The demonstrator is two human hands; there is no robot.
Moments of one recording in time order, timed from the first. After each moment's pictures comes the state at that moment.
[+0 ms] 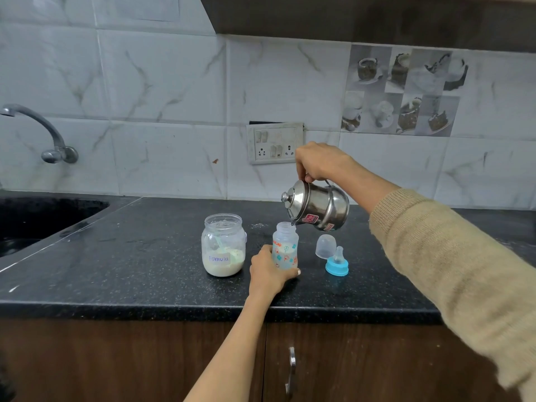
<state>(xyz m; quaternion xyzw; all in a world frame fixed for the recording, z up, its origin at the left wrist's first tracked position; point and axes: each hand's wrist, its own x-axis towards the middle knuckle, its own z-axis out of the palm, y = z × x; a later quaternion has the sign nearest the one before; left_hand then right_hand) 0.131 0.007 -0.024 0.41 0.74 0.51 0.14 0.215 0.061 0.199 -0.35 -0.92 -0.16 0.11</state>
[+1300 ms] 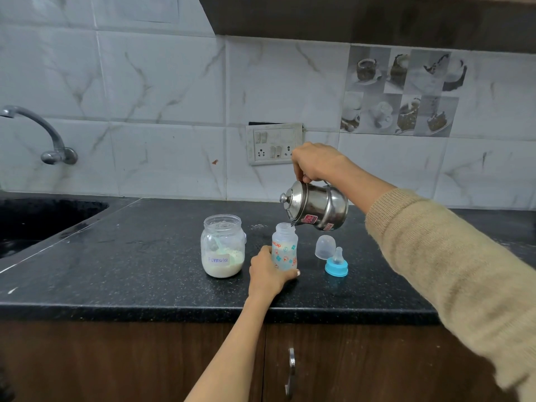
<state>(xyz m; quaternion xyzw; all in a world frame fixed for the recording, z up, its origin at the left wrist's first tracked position) 0.132 0.006 -0.023 0.41 0.75 0.50 0.14 0.213 0.058 0.198 -0.34 -0.91 -0.18 0.12</state>
